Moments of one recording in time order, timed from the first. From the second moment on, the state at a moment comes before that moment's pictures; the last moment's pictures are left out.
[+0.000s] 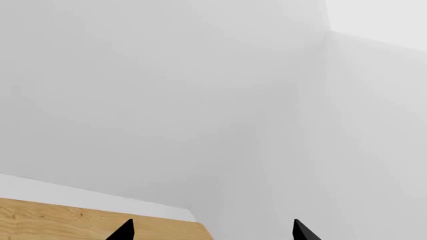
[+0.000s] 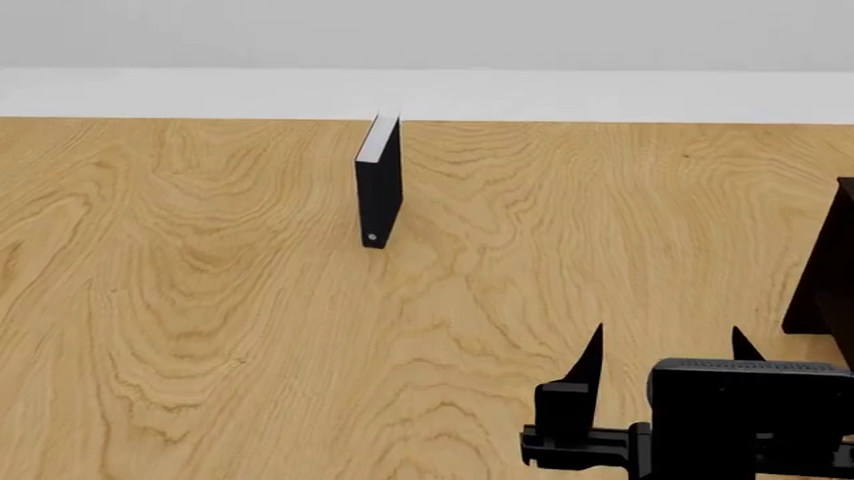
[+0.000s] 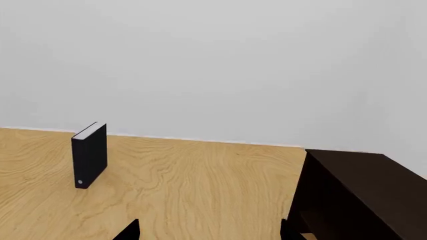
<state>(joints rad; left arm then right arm) -0.21 -0.13 -0.66 0.56 -0.61 -0.29 -0.50 0.26 0.26 -0.03 -0.60 0.20 0.85 0.24</state>
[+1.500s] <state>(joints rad) -0.19 -0.17 -0.63 0.55 -0.64 -0.26 -0.55 0.25 0.28 -0.03 -0.60 0.24 0.88 0.26</state>
